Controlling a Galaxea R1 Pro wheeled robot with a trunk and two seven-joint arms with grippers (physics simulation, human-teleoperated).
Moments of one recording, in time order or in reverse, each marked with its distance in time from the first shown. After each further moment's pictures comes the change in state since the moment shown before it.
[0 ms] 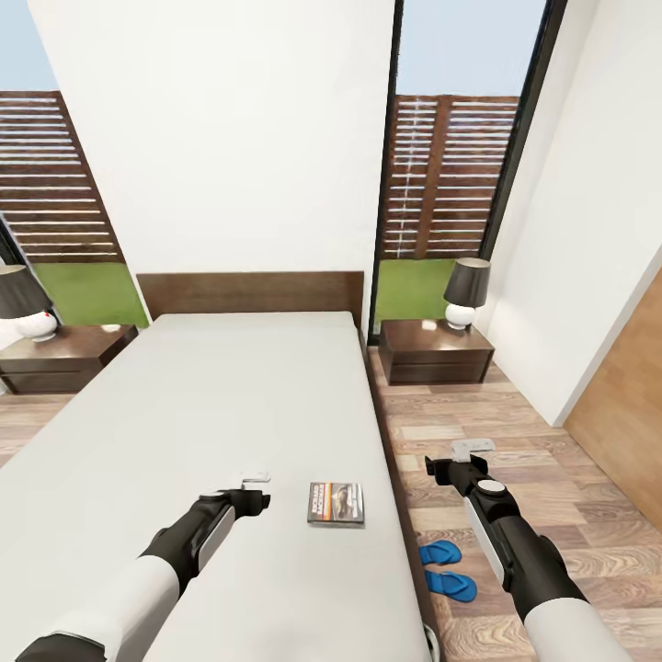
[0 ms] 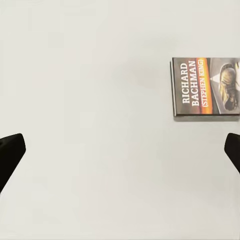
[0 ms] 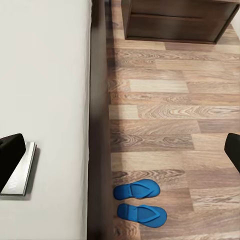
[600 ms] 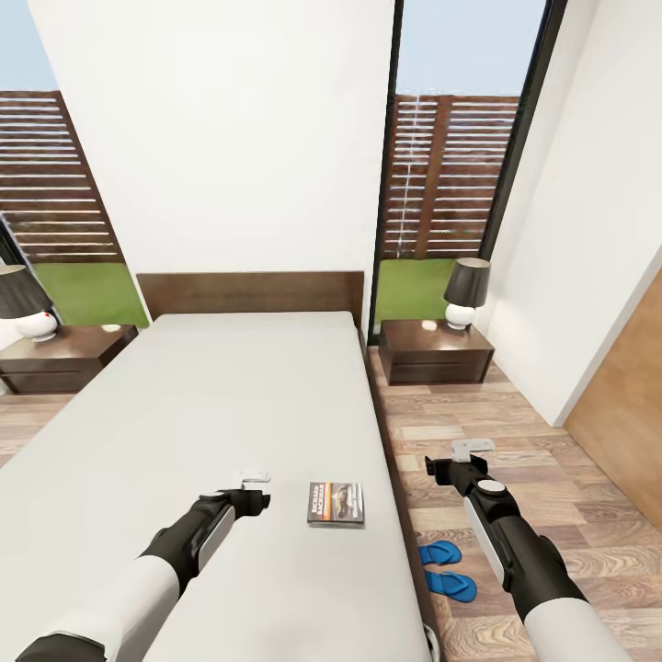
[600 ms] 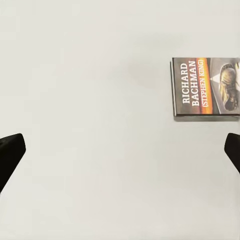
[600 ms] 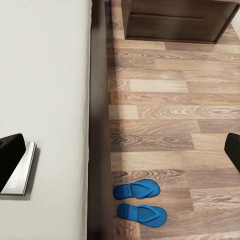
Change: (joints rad) left arm 0.000 0.000 0.000 0.001 0.000 0.000 0.000; right arm 0.001 0.000 0.000 0.000 0.000 0.000 0.000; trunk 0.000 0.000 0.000
